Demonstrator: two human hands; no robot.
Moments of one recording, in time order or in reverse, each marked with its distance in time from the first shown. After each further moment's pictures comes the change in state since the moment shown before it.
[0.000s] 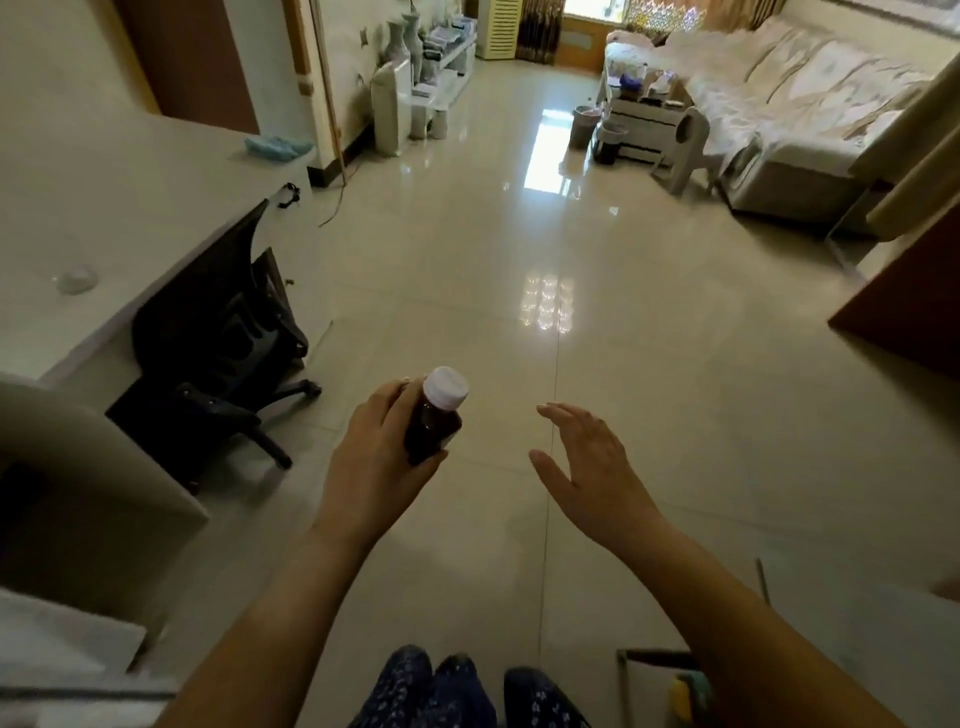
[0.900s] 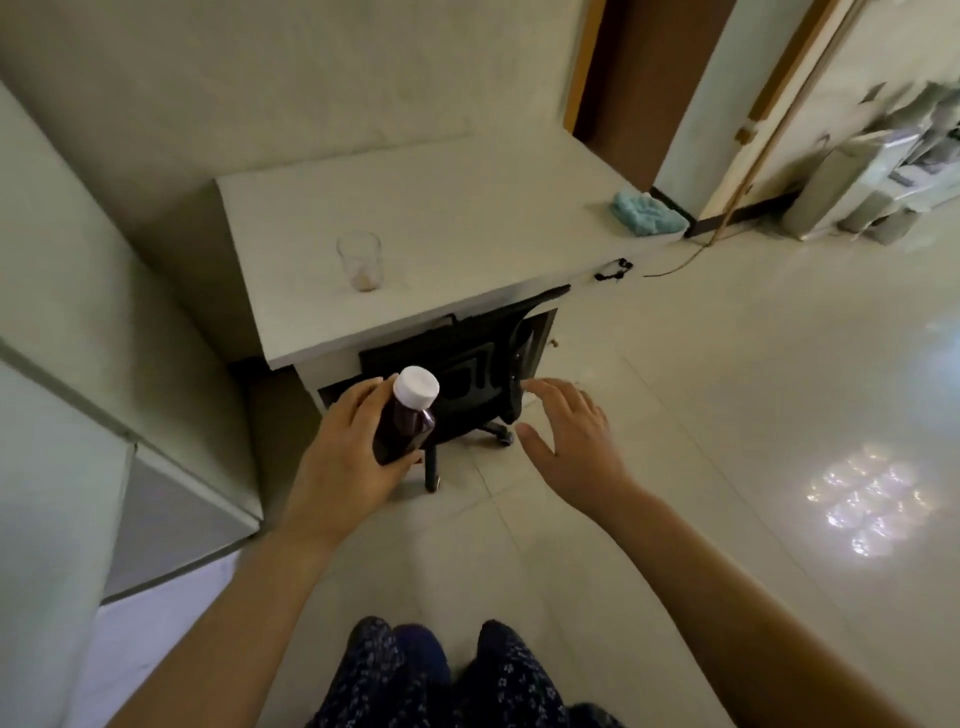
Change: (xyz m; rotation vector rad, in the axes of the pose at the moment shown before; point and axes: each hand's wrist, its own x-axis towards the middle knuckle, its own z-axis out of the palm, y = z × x) left_hand 0.206 -0.237 -0.042 0.357 0.409 -0.741; right_hand 0.527 -0.115 0.134 0.173 -0.412 -0.776
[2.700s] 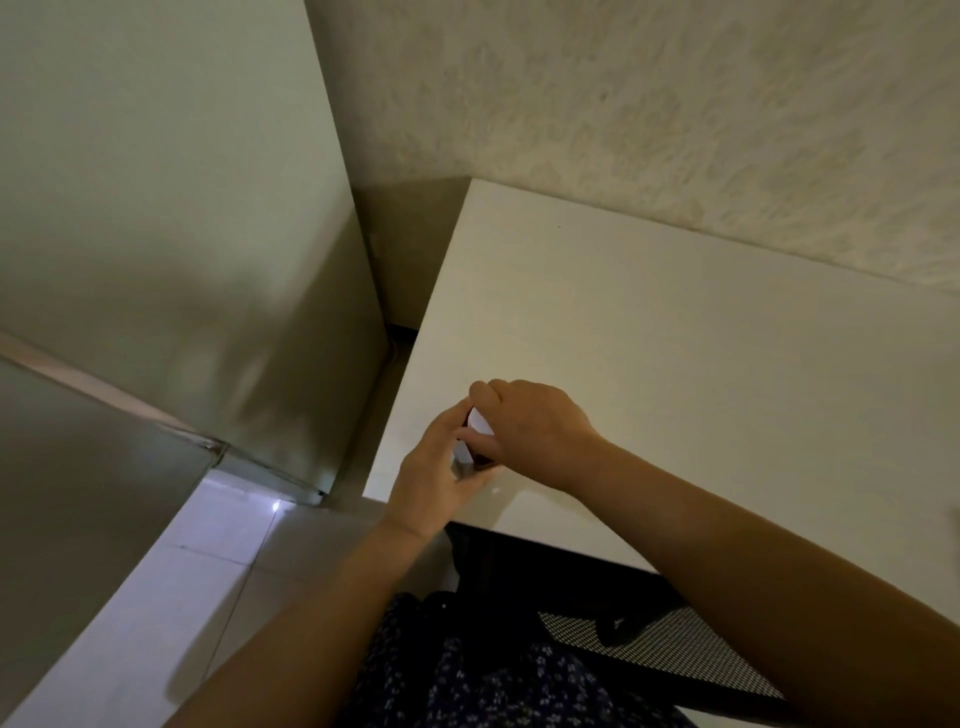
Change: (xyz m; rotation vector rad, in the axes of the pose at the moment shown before) left_hand 0.268 -0.231 0.060 -0.361 0.281 -0.722; right_hand 0.485 -0.145 0.140 -0.382 -0.520 -0.986
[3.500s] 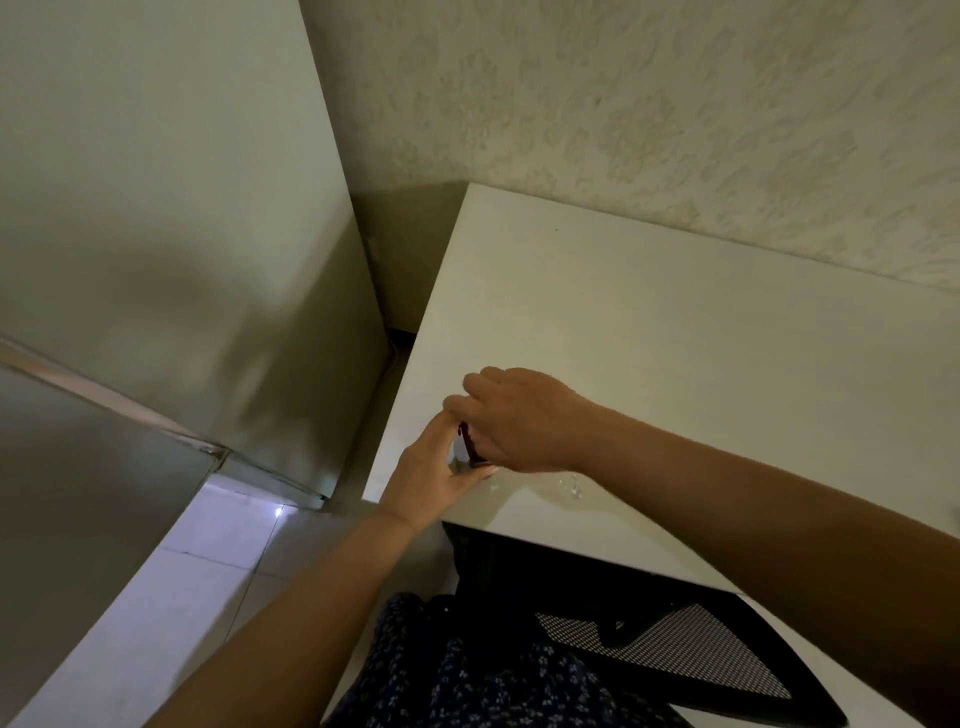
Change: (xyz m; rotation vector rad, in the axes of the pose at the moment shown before) left_hand 0.007 0.001 -0.009 0.038 -0.075 0.016; right_hand 0.007 0.008 -0.020 -0.093 -0.052 -0.286
